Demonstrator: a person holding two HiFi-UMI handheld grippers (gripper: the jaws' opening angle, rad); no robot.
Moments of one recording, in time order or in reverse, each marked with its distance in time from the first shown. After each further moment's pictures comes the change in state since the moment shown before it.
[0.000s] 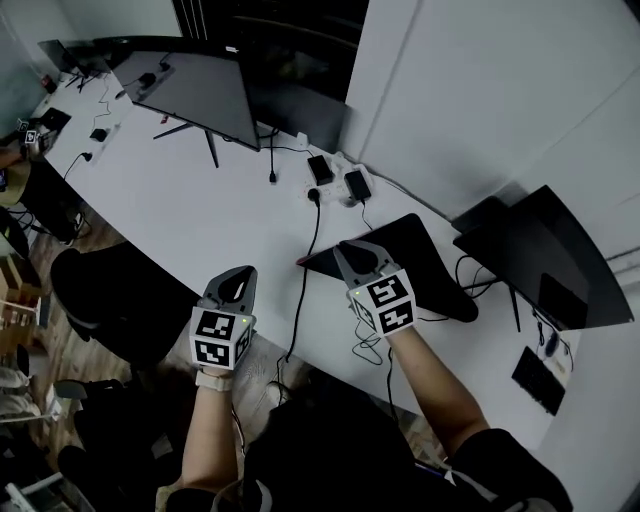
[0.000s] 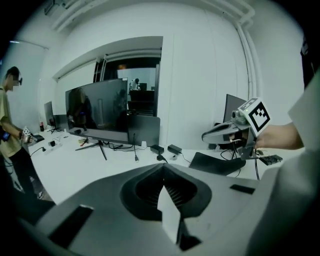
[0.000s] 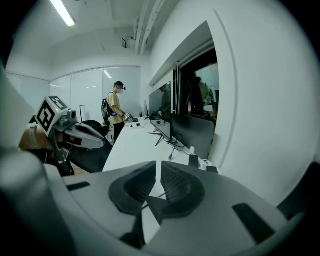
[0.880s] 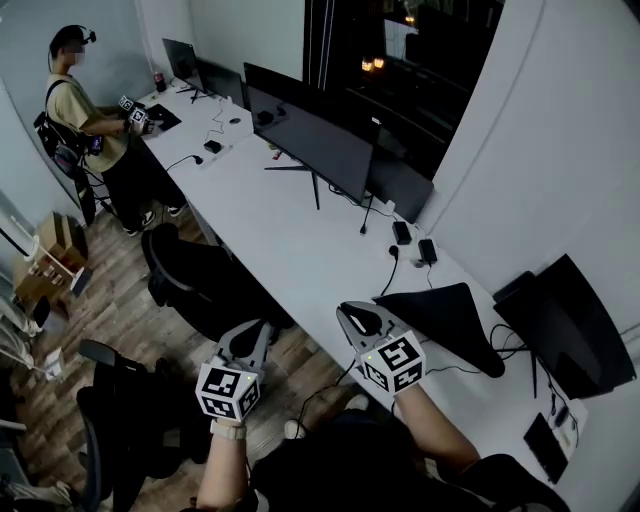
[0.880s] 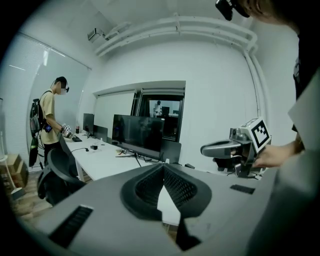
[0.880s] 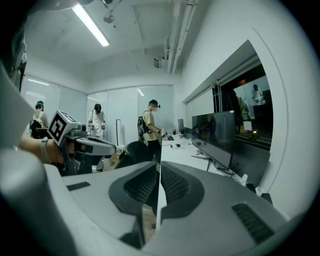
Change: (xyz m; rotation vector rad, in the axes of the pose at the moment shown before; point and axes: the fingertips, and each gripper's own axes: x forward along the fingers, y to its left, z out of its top) left arm -0.261 0.046 -0.022 -0.158 -0.283 0.232; right arm -0.046 0.250 0.090 -0.129 -0.199 0.334
